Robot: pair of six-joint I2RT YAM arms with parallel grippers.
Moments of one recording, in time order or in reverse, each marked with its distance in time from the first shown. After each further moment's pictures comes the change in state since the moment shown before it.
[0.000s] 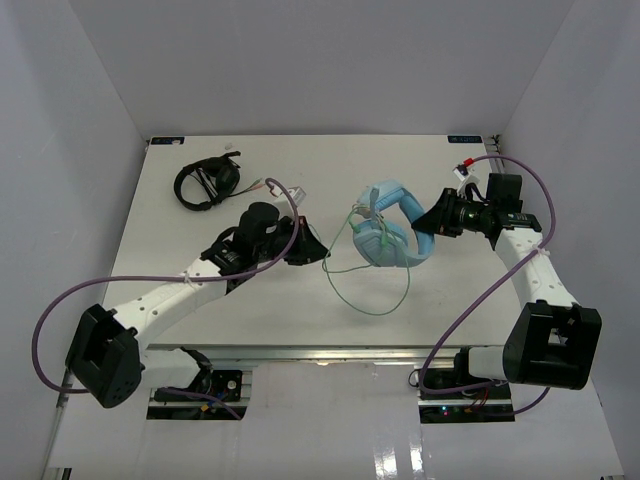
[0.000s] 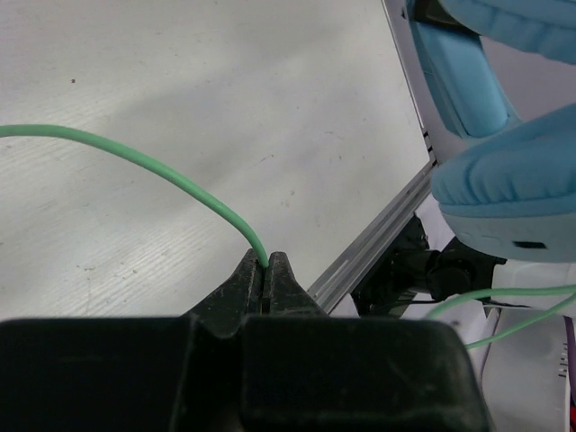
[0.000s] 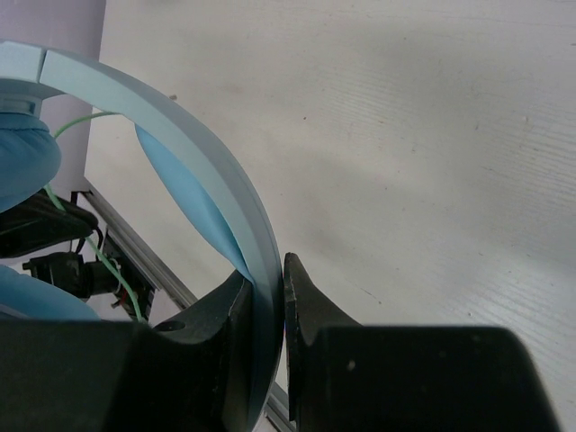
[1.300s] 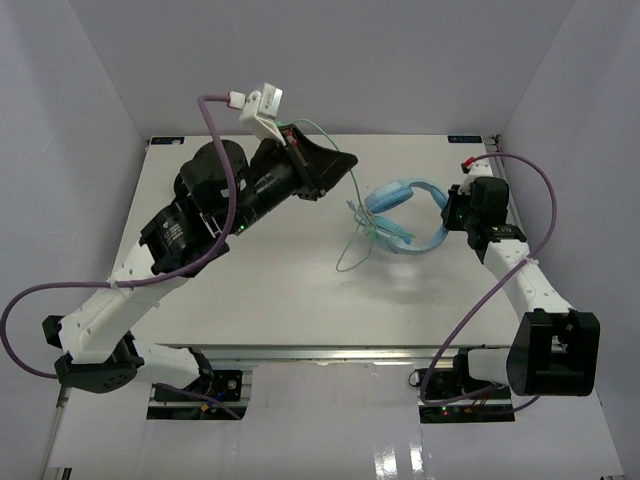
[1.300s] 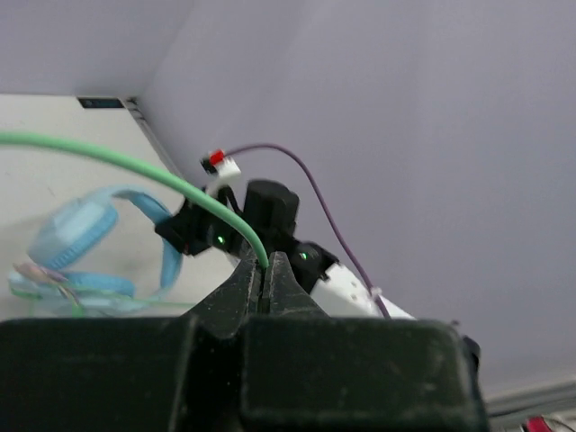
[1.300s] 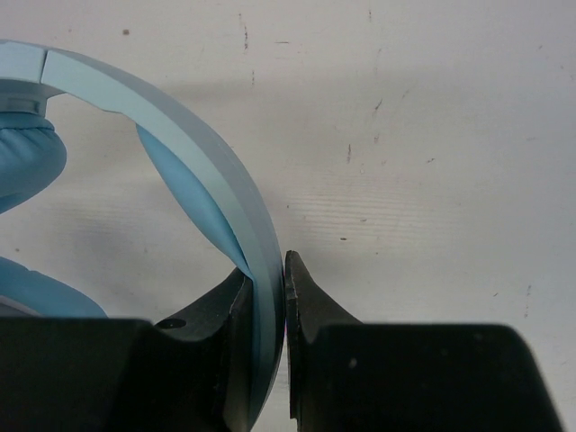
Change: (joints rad) left arm -0.341 0.071 0.986 -0.390 -0.502 -0.023; right arm 0.112 -0.053 -0.126 0.286 0.783 -0.157
